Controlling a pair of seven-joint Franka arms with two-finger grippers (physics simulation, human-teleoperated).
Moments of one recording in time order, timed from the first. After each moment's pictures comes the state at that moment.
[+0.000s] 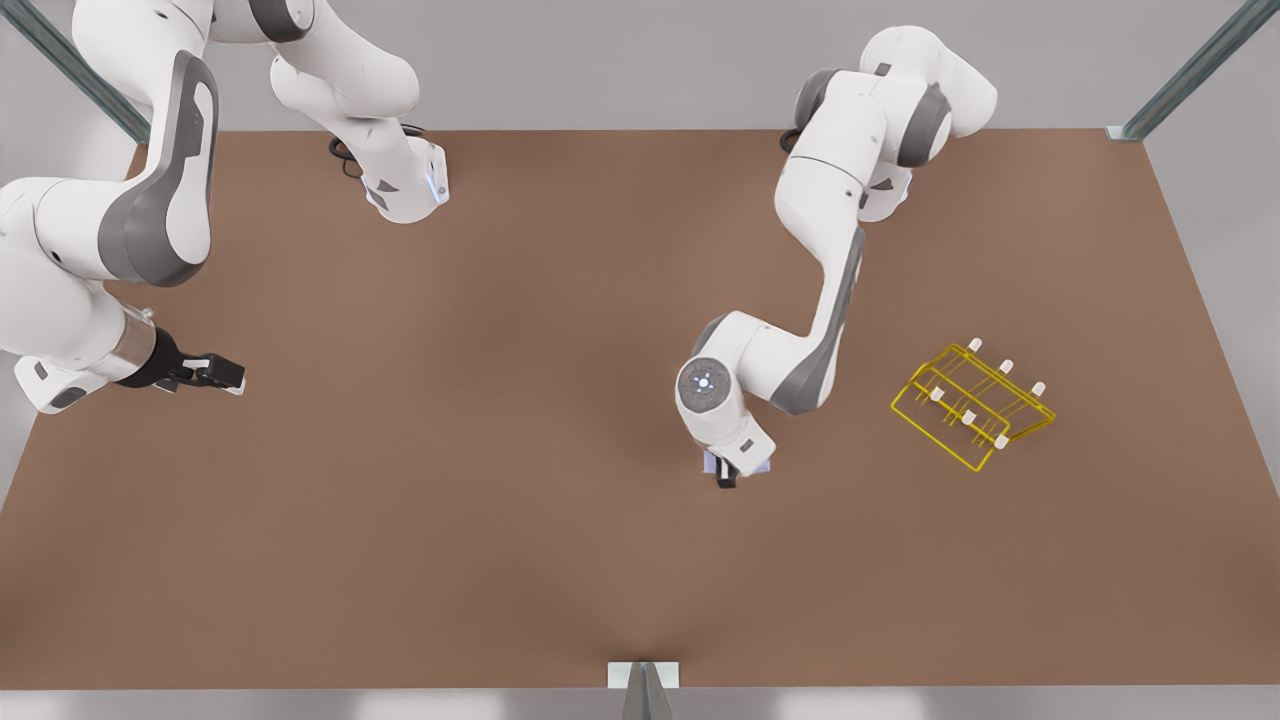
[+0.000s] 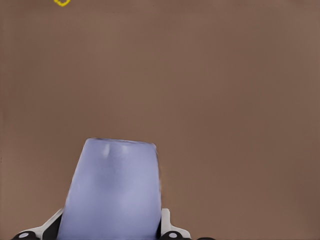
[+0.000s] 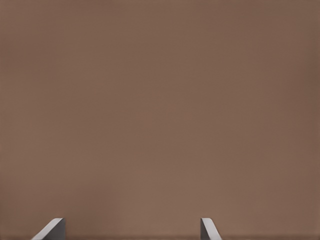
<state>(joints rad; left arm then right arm) -0.77 0.84 0.29 -1.19 0.05 1.85 -2.08 -0.07 0.22 0.00 -1.44 0.00 1.60 -0.03</state>
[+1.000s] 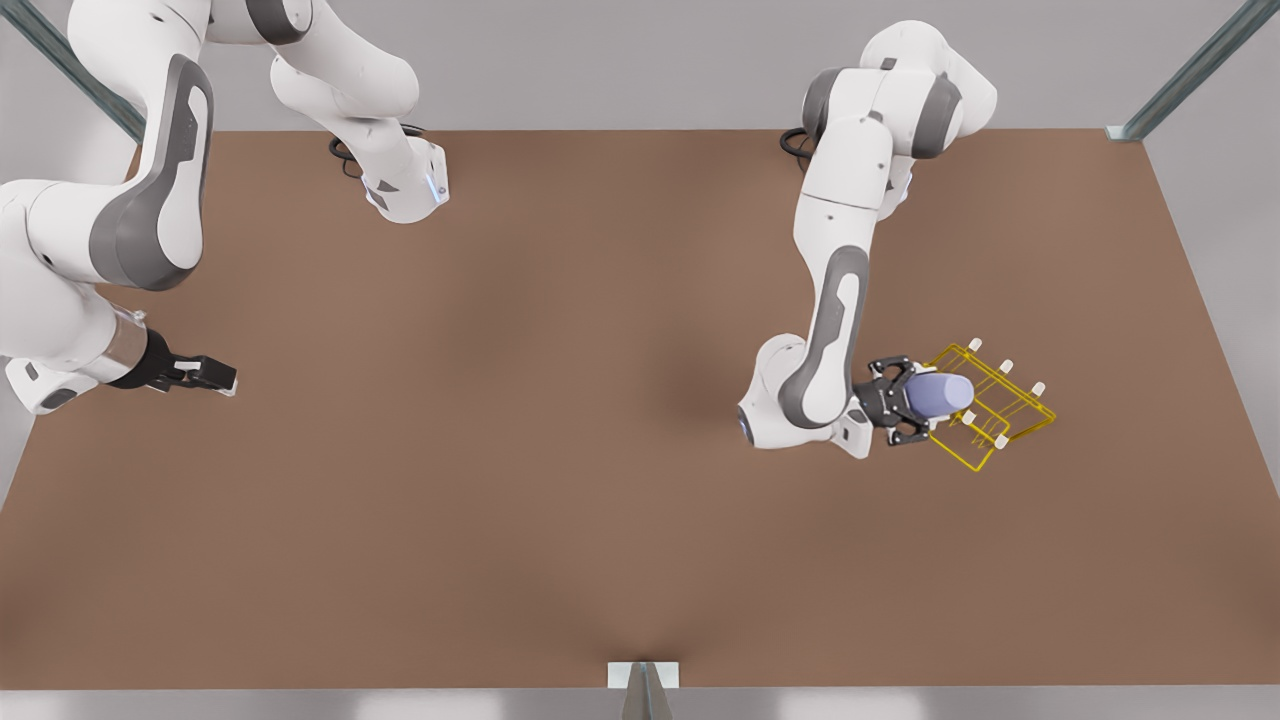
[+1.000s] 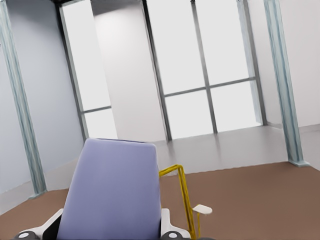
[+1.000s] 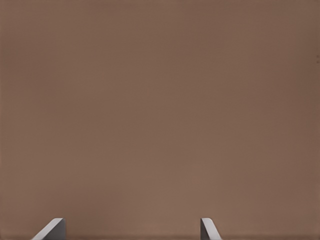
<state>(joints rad) -0.76 0.81 0.37 -1.60 0.88 1.30 -2.20 -0.08 0.22 -0.01 -1.44 -0.01 1.60 -0.03</state>
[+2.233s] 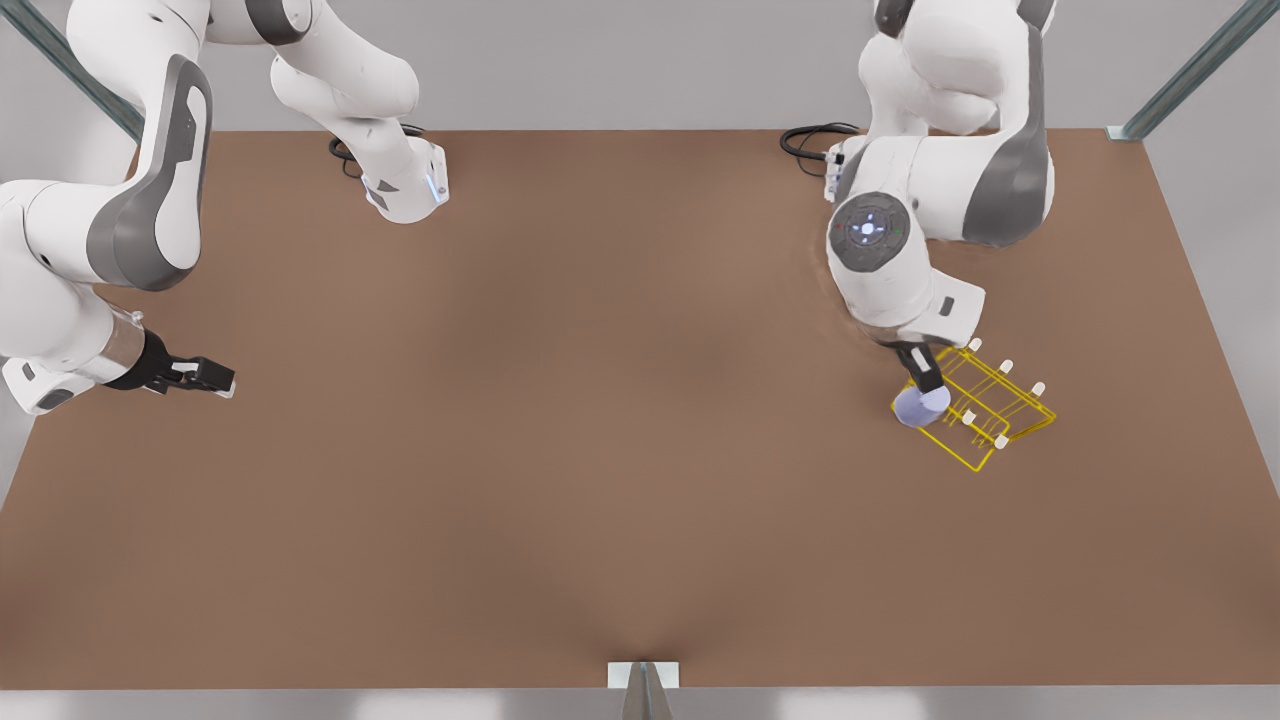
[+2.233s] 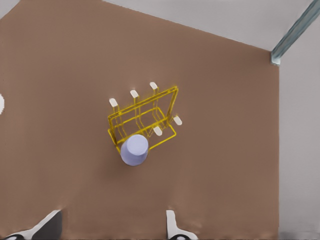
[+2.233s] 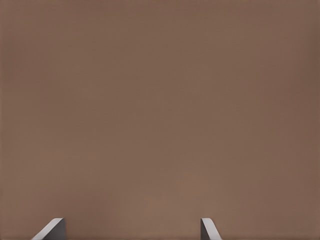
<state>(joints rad) -0.65 0.26 0.30 -1.27 0.25 1.35 -2.18 -0.08 0.22 -0.01 -1.44 -0.01 1.61 -0.03</state>
